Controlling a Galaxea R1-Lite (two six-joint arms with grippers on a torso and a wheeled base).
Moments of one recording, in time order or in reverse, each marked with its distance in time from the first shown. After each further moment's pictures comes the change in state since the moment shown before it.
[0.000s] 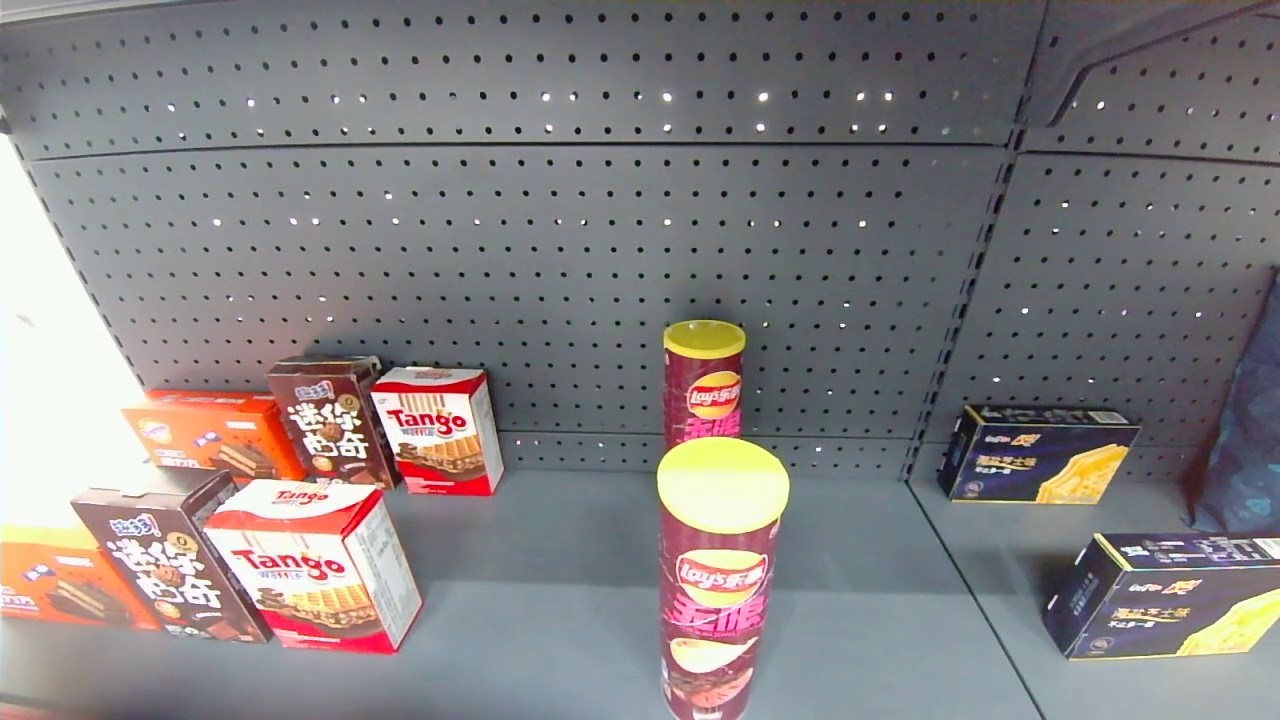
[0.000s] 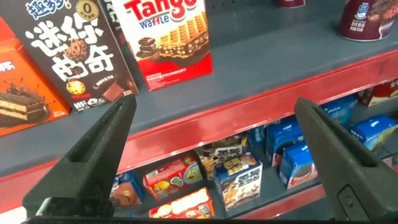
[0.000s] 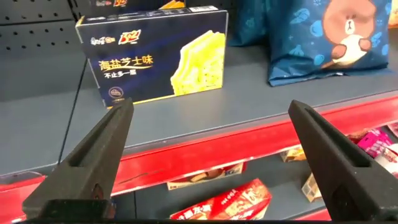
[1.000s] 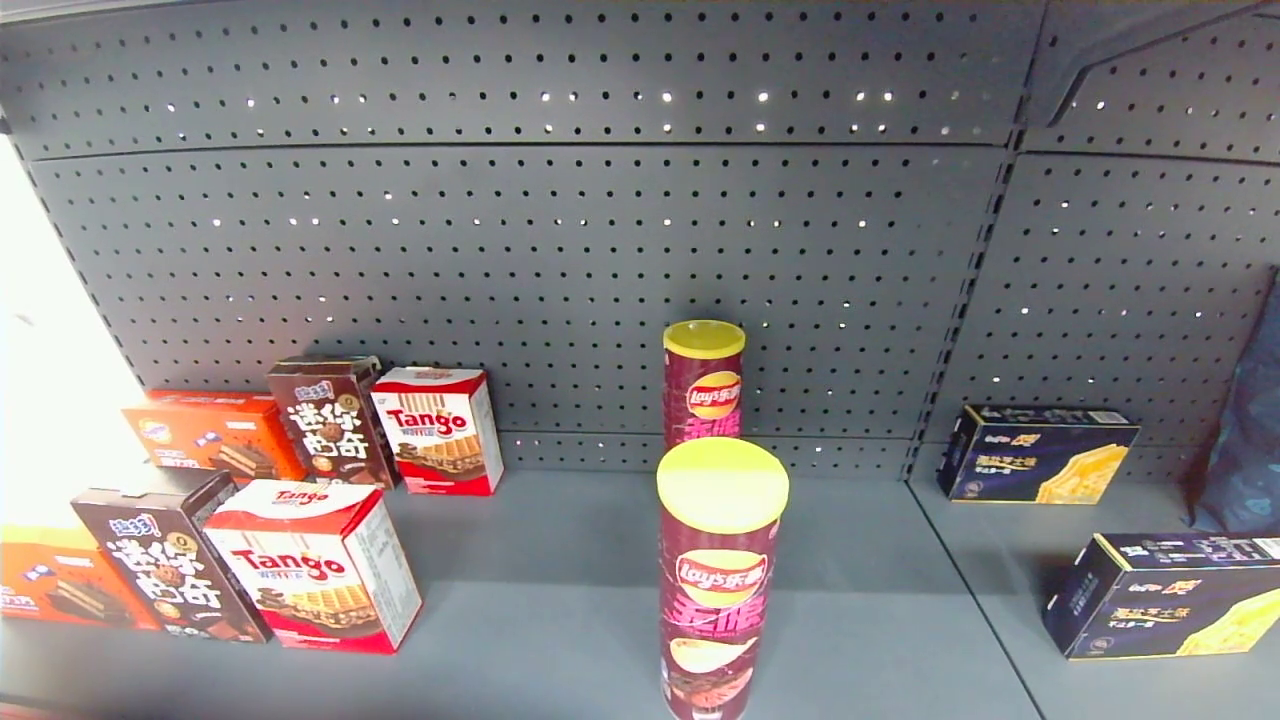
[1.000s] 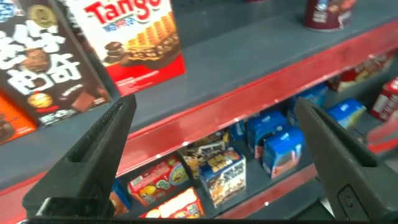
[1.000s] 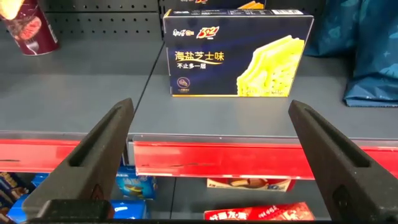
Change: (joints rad) left arm -0.119 0.059 0.000 0.001 -0.021 -0.001; right arm 0.313 -0.010 0.000 0.004 0.002 0.002
